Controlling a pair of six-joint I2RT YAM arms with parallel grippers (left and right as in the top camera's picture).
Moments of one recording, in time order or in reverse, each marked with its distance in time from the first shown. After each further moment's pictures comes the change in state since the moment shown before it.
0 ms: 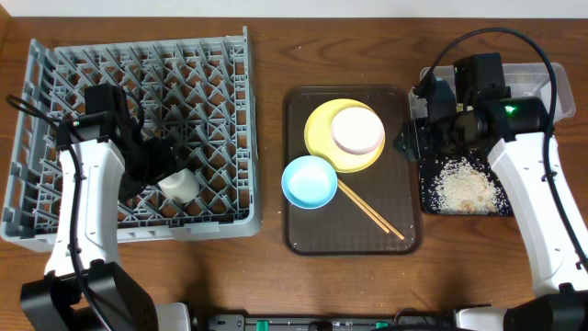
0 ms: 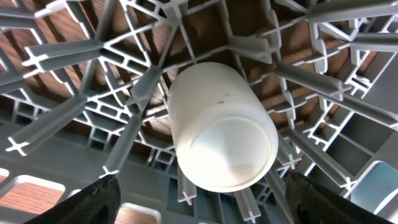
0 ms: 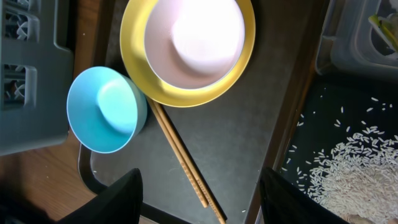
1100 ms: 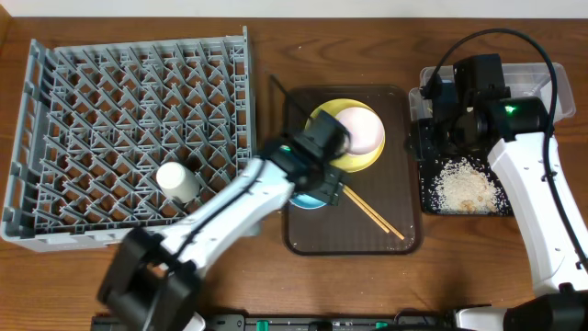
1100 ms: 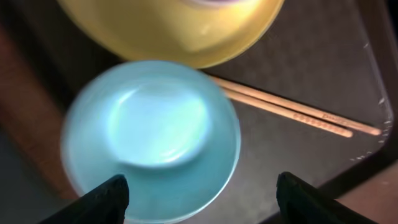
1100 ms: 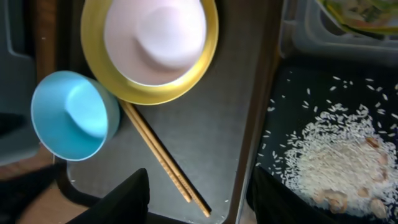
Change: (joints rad) left arm -0.954 0.154 0.000 0.379 -0.015 0.027; right arm 0.000 0.000 0.000 -0.018 0.117 0.061
